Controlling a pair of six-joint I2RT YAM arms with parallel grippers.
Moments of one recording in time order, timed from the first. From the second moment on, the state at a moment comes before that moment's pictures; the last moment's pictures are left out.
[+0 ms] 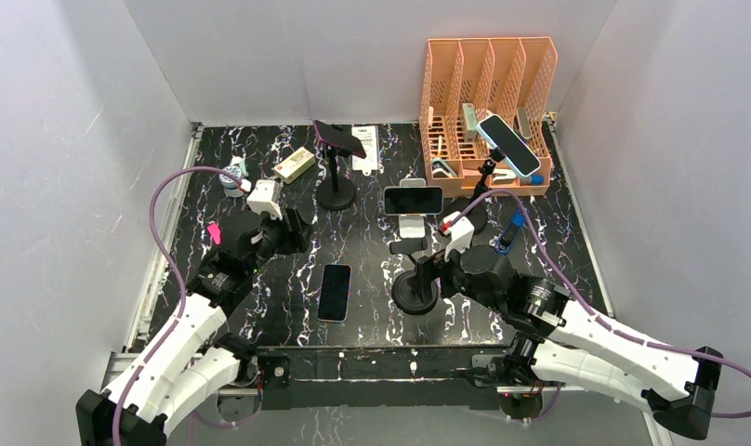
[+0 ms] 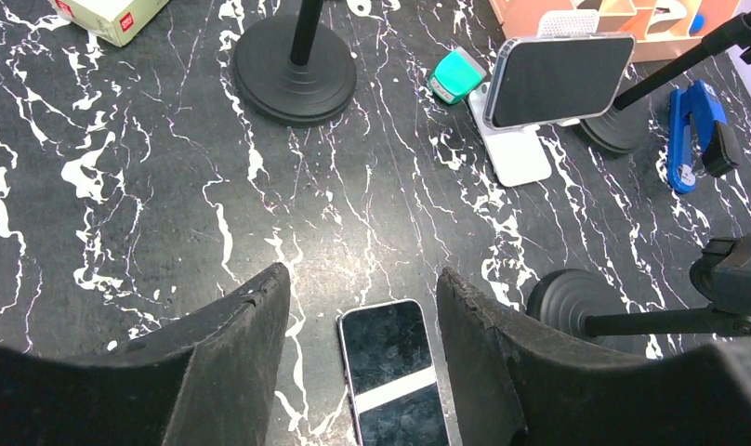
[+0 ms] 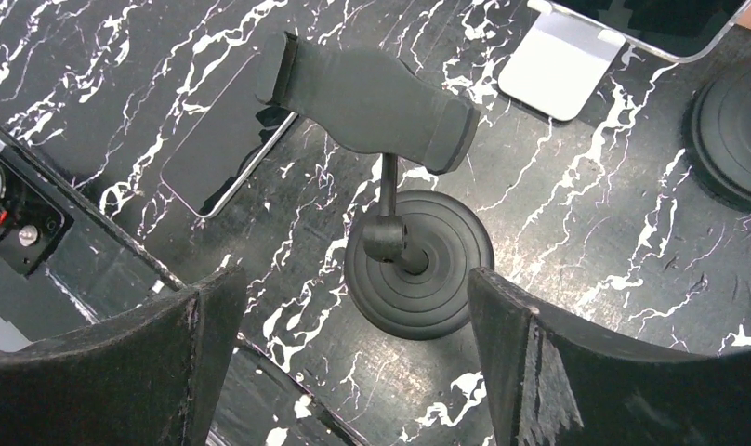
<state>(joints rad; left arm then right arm) -0.43 0.79 0.65 -0.25 -0.03 -0.31 1.05 0.71 0.68 -0.47 0.24 0.37</state>
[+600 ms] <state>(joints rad) -0.43 0.80 0.65 -0.24 -0.02 -0.31 1.05 0.89 0.66 -0.34 0.33 0.32</state>
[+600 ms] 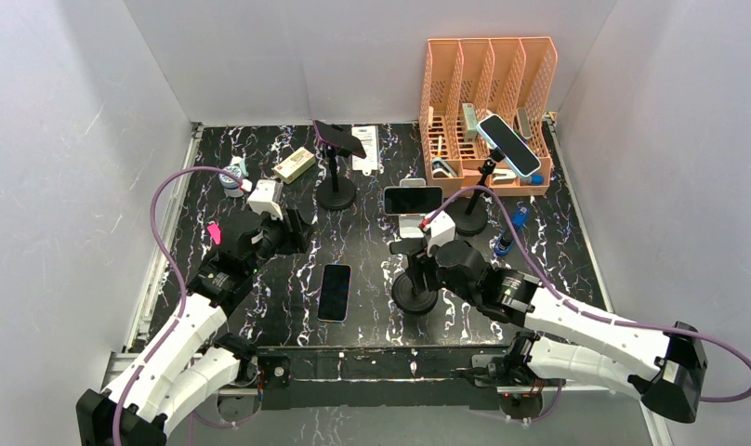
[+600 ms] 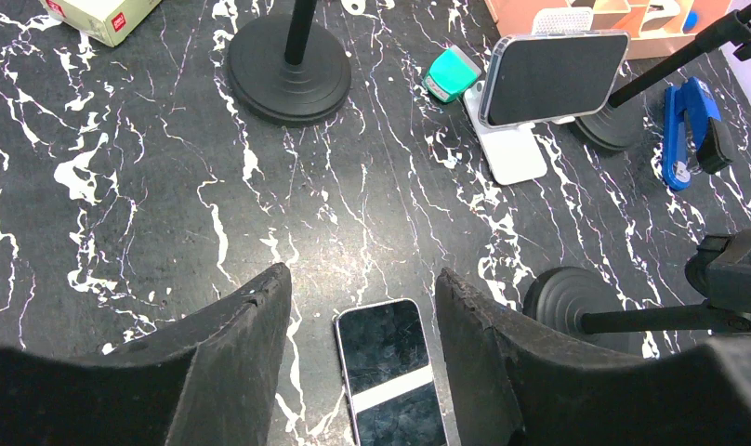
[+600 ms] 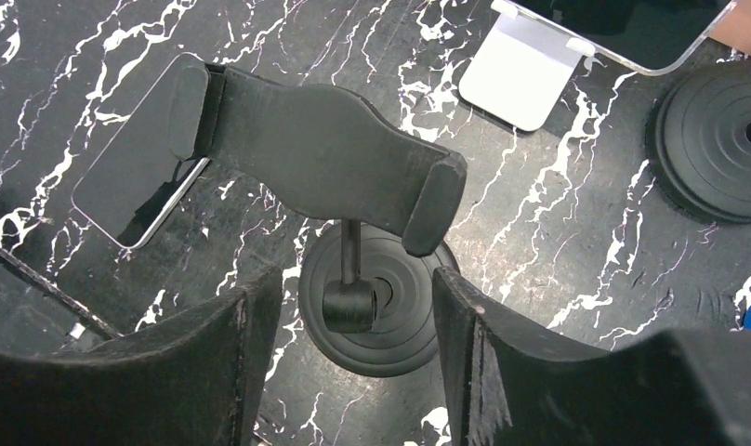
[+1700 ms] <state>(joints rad) -0.43 0.78 0.63 -0.24 -0.01 -0.32 1.05 0.90 0.66 -0.35 0.33 0.31</state>
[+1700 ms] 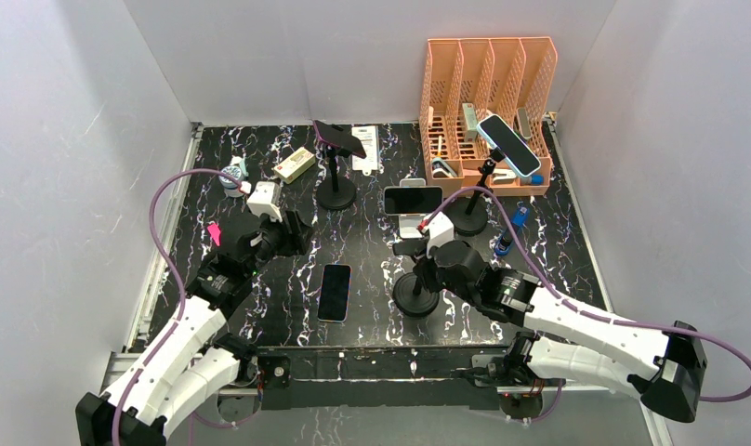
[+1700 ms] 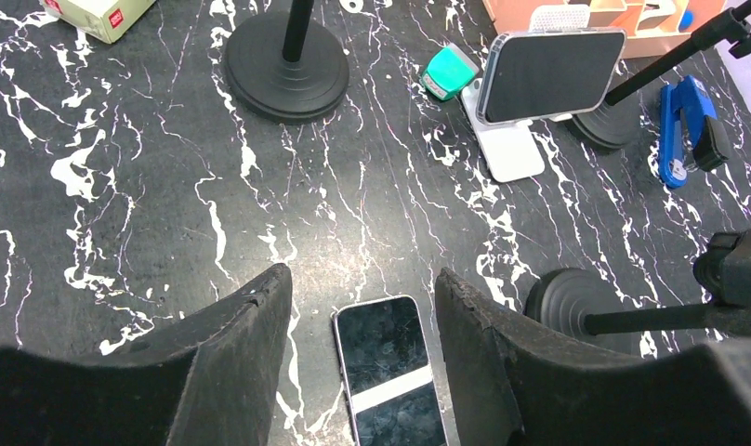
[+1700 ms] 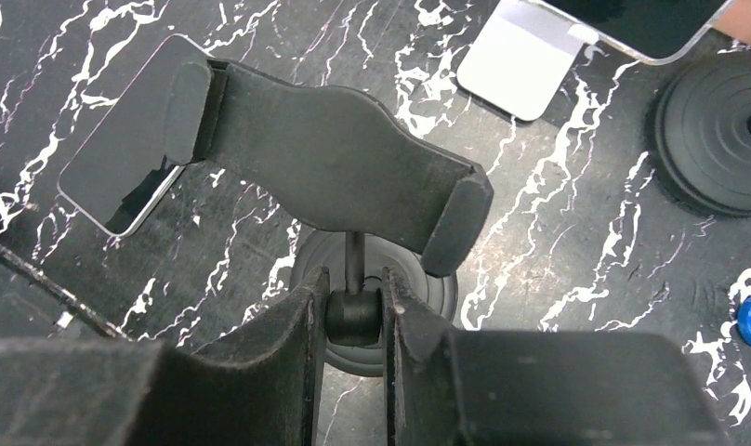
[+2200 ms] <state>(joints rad) -0.43 0.74 0.63 -0.29 -0.12 -0.32 1.06 0.95 0.73 -0.35 0.23 0.29</state>
